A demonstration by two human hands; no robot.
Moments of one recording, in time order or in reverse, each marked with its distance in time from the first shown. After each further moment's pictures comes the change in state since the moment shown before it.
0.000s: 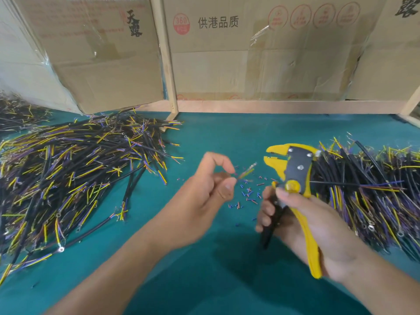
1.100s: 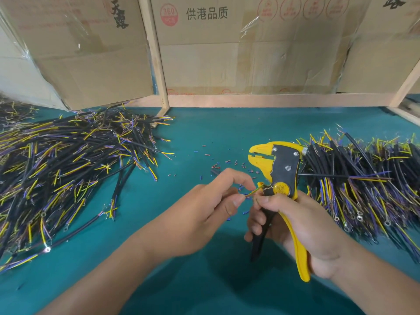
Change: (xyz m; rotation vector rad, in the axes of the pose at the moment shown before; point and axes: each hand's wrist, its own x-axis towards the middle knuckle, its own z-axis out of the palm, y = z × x) left_hand -0.004 0.013 0.012 0.240 -0.201 0.019; right_hand -0.001 0.008 -0.005 -0.181 -0.052 -0.016
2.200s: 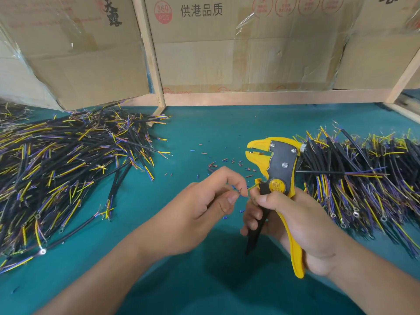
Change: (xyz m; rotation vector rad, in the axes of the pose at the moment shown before) left_hand 0.001 -0.004 0.005 -0.164 0.029 -0.021; right_hand 0.001 0.004 -0.002 0.001 -0.006 -0.051
